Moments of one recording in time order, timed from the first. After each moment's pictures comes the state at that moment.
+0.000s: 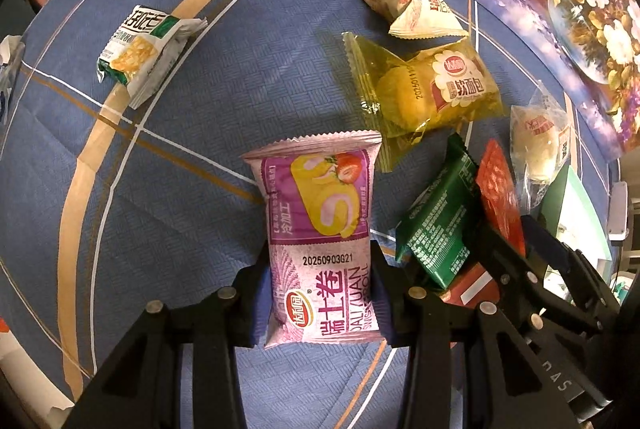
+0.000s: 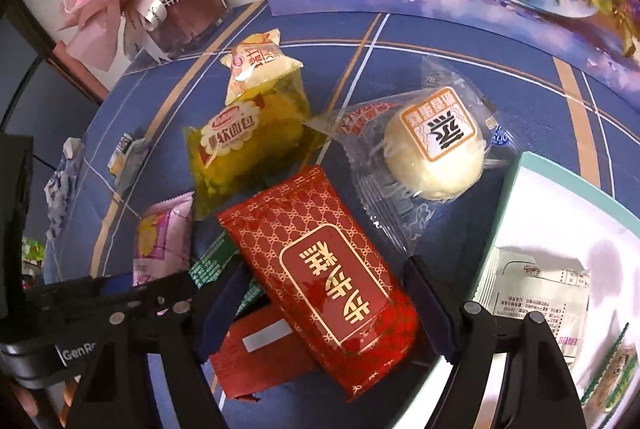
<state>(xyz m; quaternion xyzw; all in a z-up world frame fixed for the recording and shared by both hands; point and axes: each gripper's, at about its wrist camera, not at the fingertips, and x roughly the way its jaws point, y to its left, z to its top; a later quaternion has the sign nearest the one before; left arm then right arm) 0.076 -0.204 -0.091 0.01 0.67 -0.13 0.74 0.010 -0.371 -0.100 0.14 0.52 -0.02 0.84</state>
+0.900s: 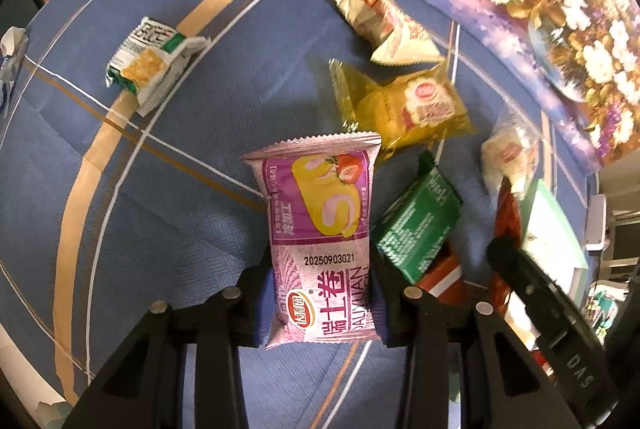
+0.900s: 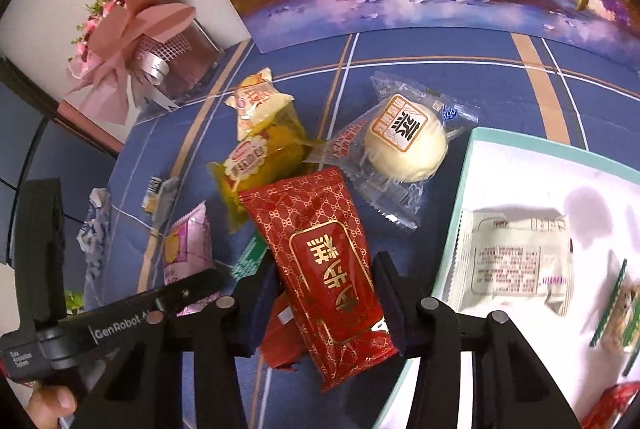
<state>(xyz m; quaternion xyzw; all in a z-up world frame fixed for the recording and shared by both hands) 0.081 -0.188 -0.063 -0.03 0.65 -0.15 0.74 -0.020 -0.385 -0.070 0.24 0.49 -0.04 0.84</state>
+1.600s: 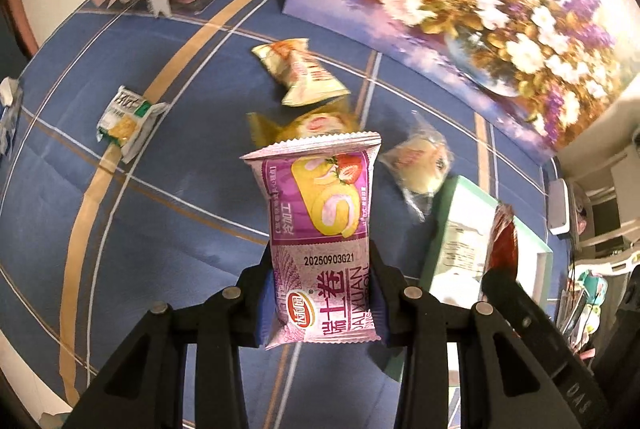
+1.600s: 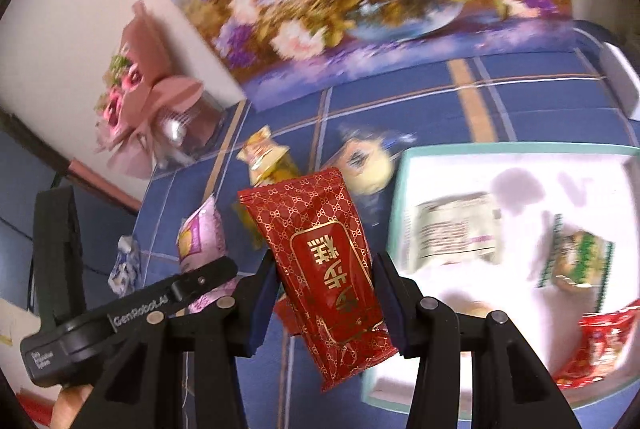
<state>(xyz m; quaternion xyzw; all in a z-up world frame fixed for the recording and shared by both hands) 0.044 -0.218 -0.001 -0.01 0.59 -0.21 0.78 -0.092 -0.410 -0.012 0.30 0.41 -0.09 0.86</state>
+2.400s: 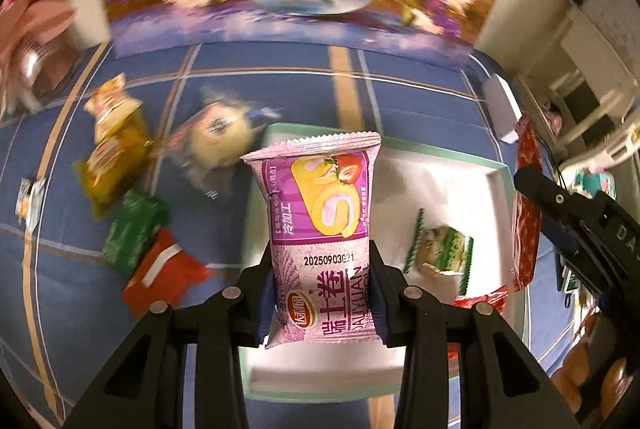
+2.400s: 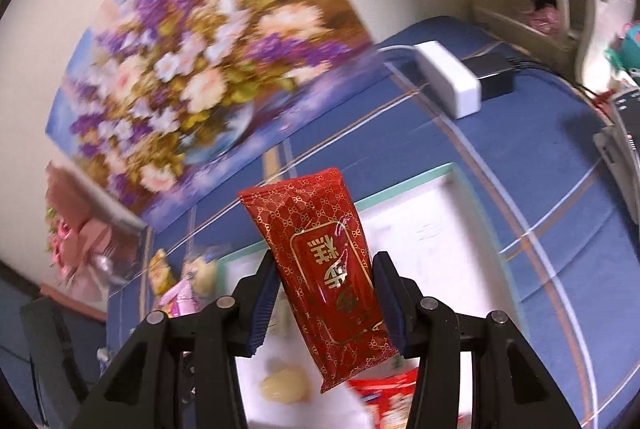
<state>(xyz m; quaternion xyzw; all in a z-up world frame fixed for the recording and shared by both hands) -0.052 -0.379 -0.006 0.13 0.54 -0.32 0.76 -0.202 -0.575 -0.011 0.38 0.32 -0.26 0.83</state>
